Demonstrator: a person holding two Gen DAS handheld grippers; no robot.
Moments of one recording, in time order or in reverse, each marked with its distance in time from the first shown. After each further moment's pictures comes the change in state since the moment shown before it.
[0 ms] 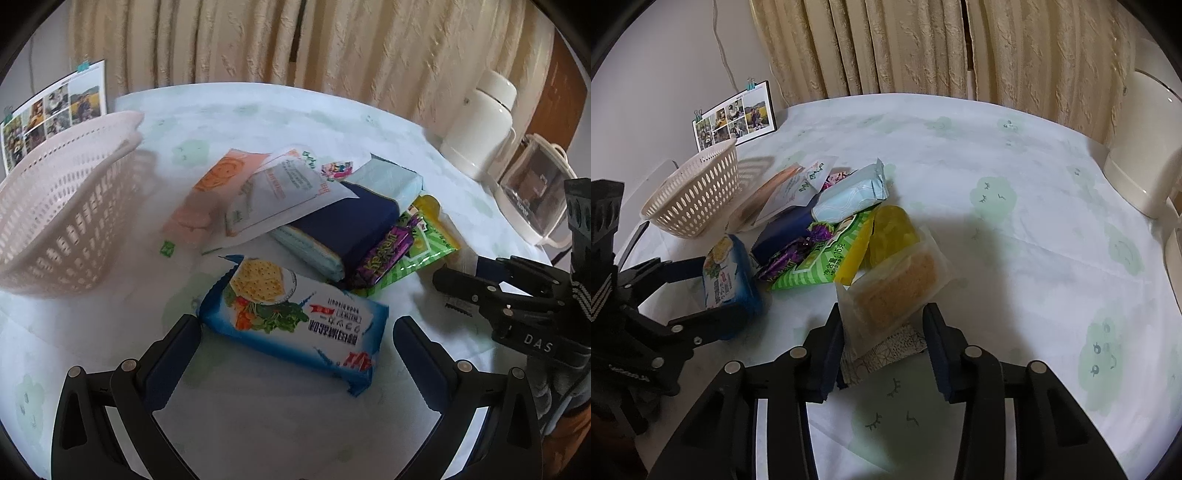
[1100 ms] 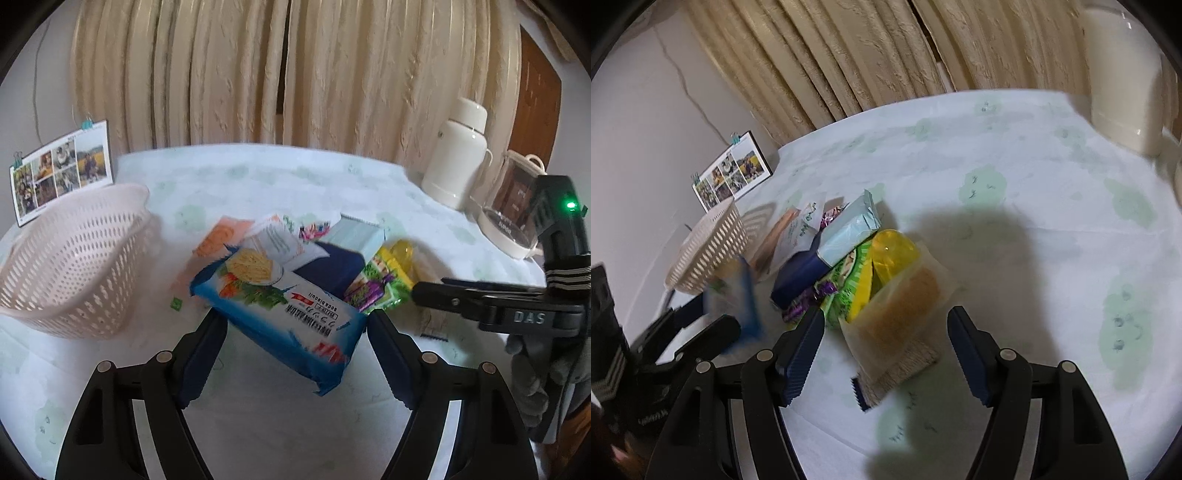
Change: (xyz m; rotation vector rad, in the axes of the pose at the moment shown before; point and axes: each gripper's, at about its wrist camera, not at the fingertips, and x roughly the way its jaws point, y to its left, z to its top) left arm -0.043 -0.009 0.002 0.055 -0.244 0.014; right arm -0.002 -0.027 0.008 0.264 -0.040 0.142
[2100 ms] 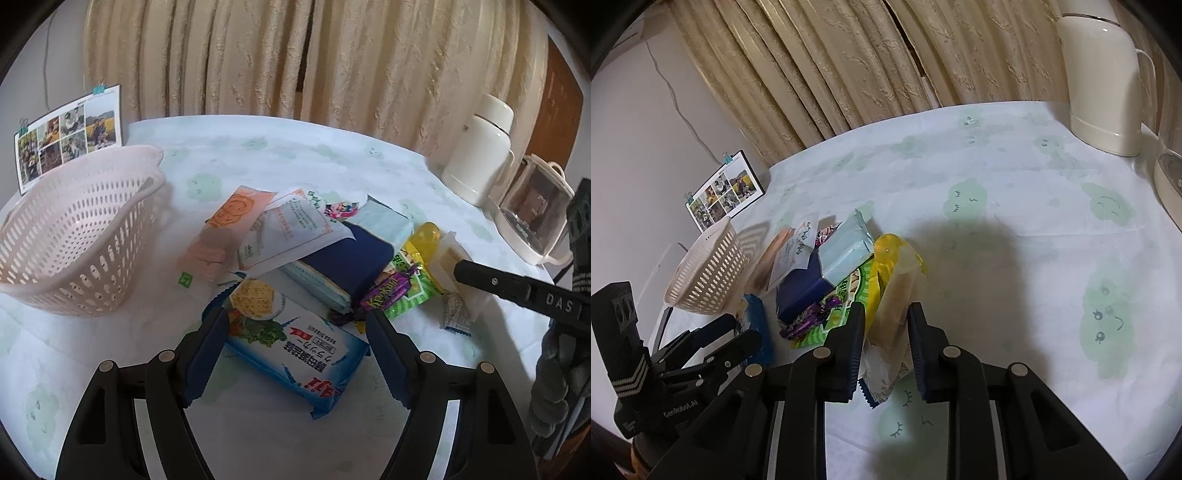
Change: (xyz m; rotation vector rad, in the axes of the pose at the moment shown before) left arm 0.023 0.019 -0.008 -0.097 0.121 0.019; right arm -0.014 0.001 0.000 0.022 -0.067 -0.046
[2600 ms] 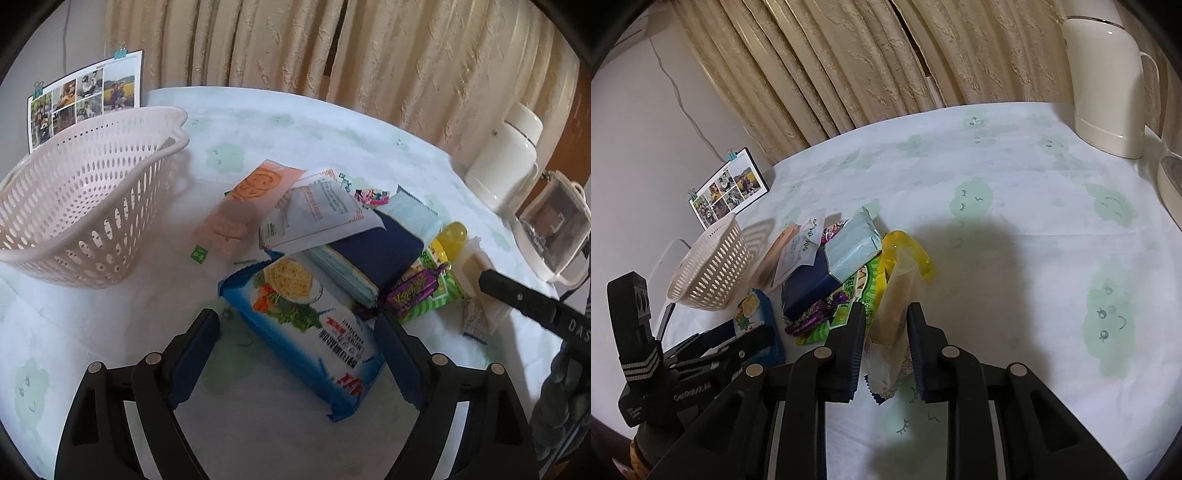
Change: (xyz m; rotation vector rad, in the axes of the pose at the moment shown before) left arm 0.010 0.015 0.000 -0.101 0.048 0.017; right arm -0.004 0.002 -0.001 -0.014 -0.002 0.012
